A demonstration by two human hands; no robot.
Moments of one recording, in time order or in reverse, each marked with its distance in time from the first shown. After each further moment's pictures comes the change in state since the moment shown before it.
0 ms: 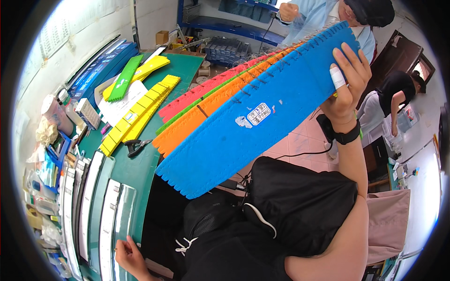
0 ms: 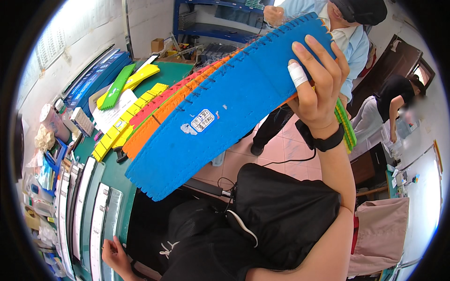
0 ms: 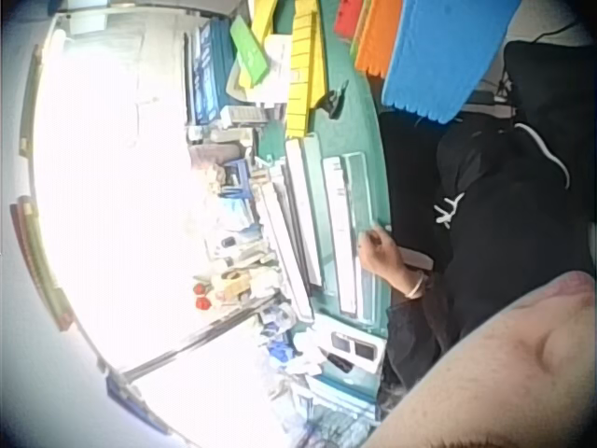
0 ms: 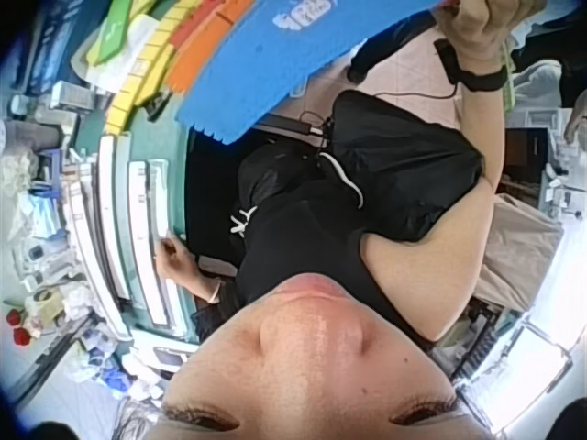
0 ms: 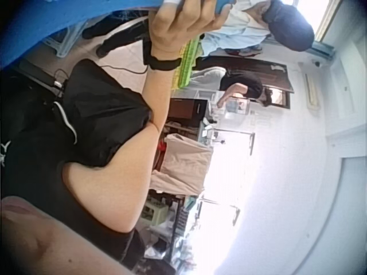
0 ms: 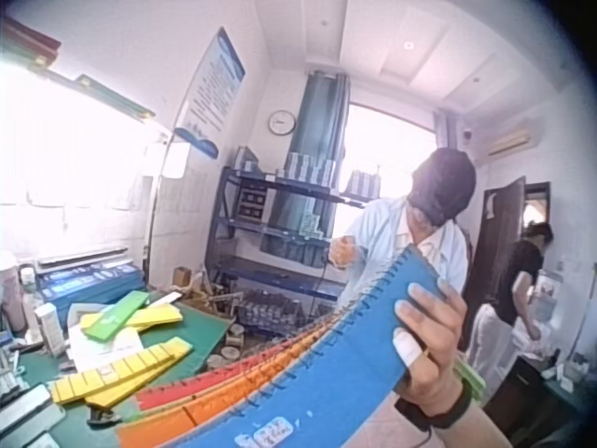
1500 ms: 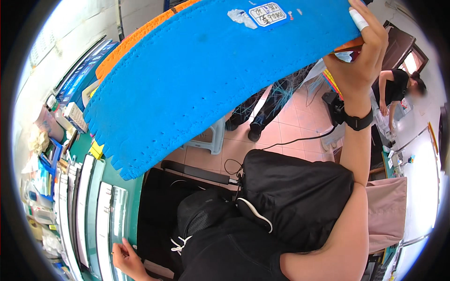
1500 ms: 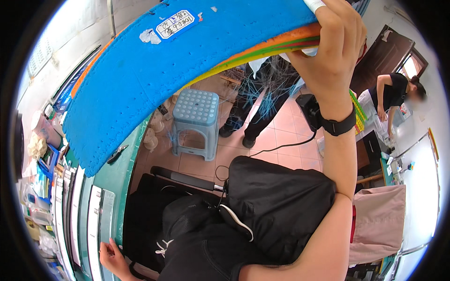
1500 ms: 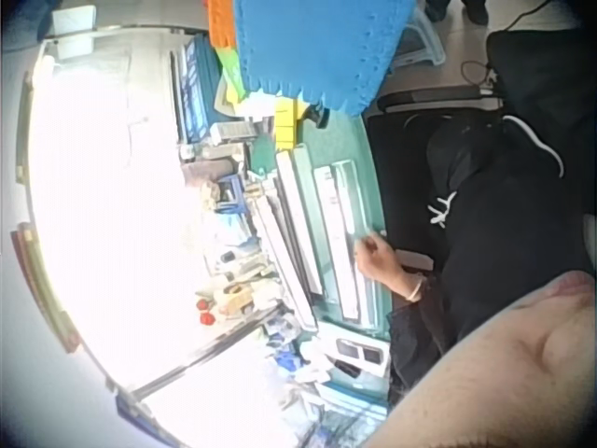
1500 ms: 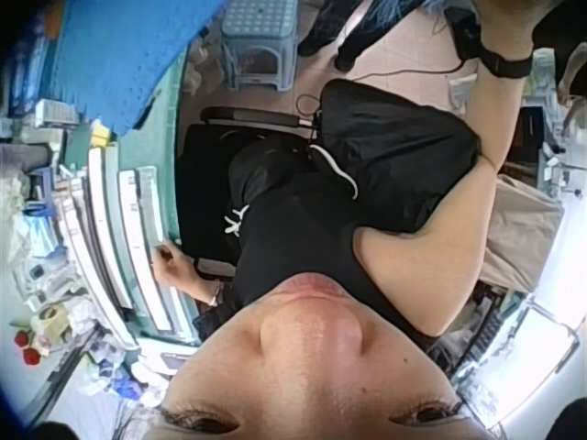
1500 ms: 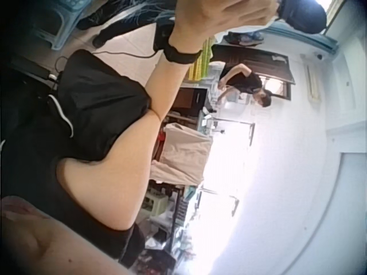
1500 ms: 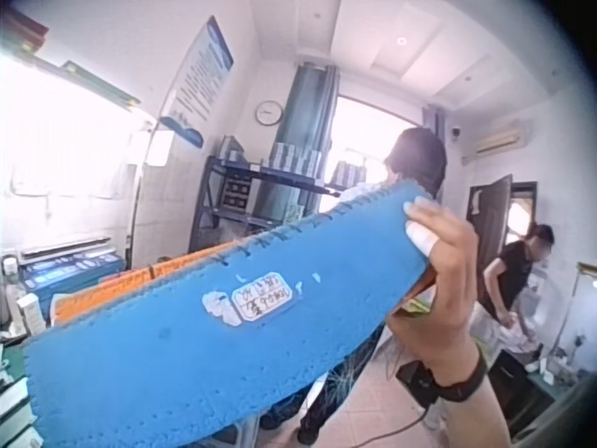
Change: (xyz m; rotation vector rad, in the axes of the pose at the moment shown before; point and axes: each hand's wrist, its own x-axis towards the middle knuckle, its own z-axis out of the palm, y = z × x) left_hand -0.001 -0.020 0.007 0.050 0.009 0.049; right_hand 0.055 0.030 -0.005 -0.112 0.186 -0.065
